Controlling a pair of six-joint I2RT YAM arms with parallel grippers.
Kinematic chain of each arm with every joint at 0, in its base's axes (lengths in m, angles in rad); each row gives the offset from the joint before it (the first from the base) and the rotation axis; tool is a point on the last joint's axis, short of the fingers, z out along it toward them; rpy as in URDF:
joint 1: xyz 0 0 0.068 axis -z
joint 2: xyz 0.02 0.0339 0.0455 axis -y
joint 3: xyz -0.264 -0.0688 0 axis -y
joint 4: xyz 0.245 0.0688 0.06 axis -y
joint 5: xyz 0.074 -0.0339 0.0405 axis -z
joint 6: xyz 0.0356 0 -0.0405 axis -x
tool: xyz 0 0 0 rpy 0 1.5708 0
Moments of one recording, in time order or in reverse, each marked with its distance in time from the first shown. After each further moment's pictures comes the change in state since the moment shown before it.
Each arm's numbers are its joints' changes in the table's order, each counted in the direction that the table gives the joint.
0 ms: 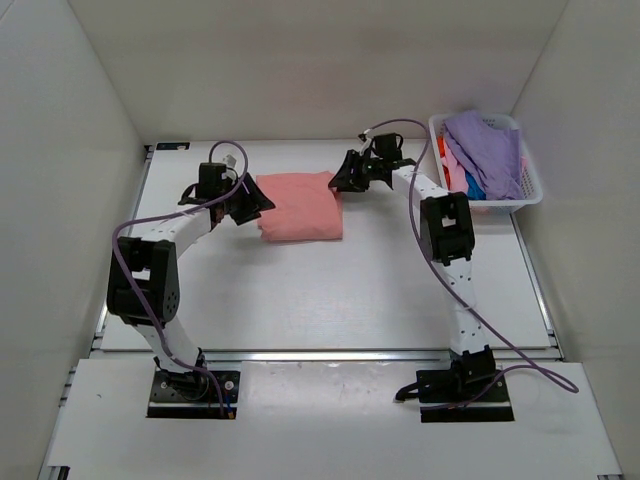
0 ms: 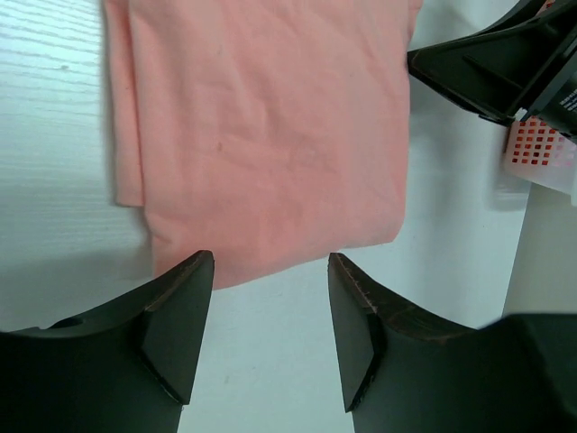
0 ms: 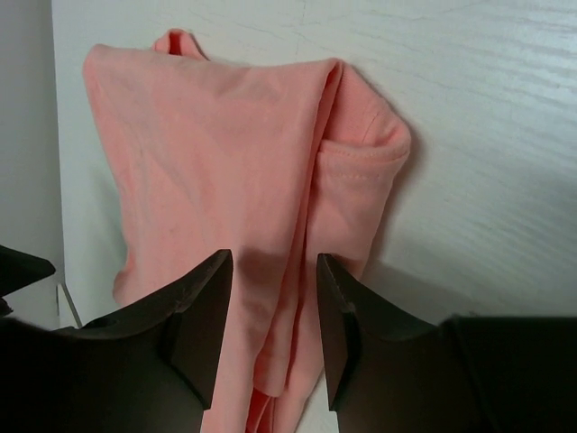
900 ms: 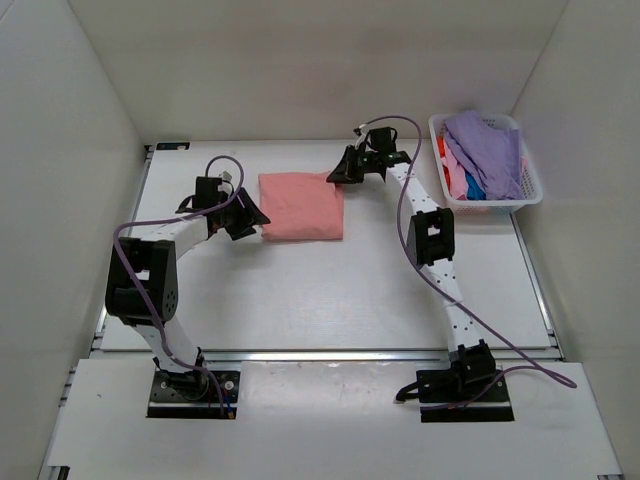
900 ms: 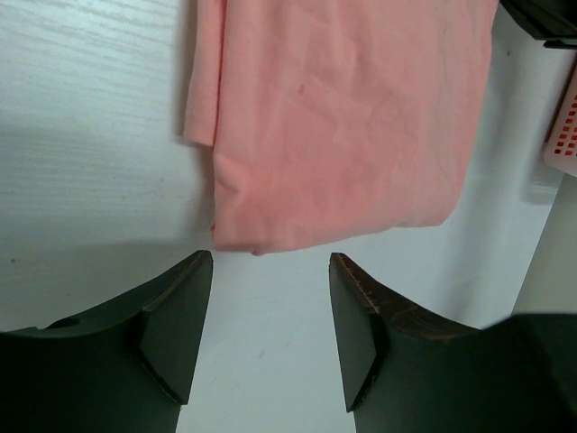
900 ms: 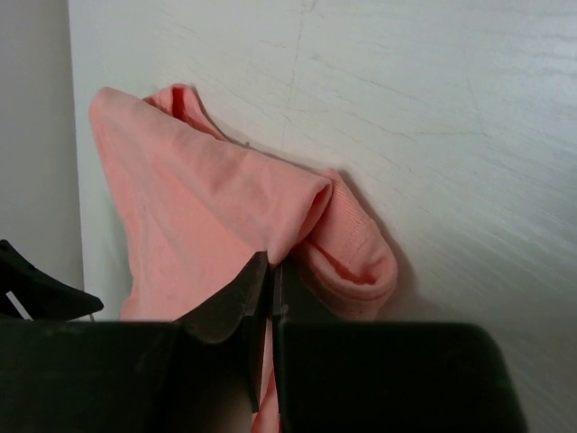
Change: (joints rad) left arm -0.044 0.004 -0.098 -0.005 0.016 -0.001; right arm 0.010 -0.391 0.685 -0.281 -0.077 -0.039
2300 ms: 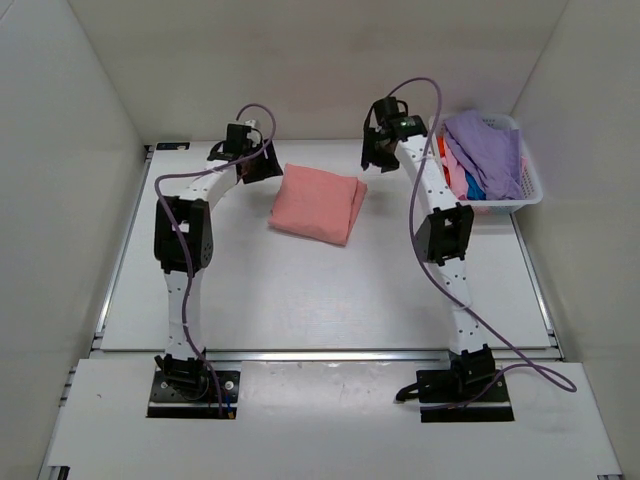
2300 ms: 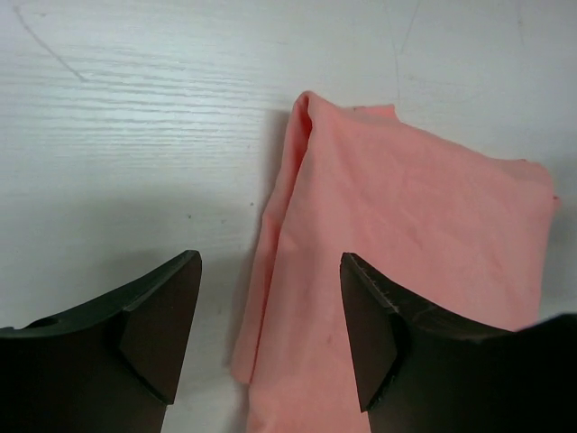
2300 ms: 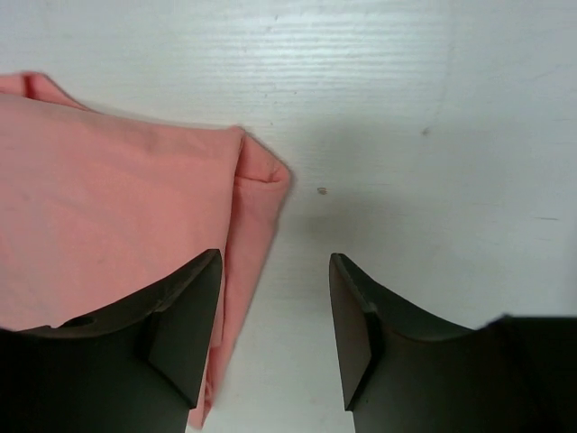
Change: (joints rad) left arm 0.071 -0.510 0.786 -0.175 -0.188 -0.252; right arm -0.042 0.293 0.009 -0.597 0.826 0.220
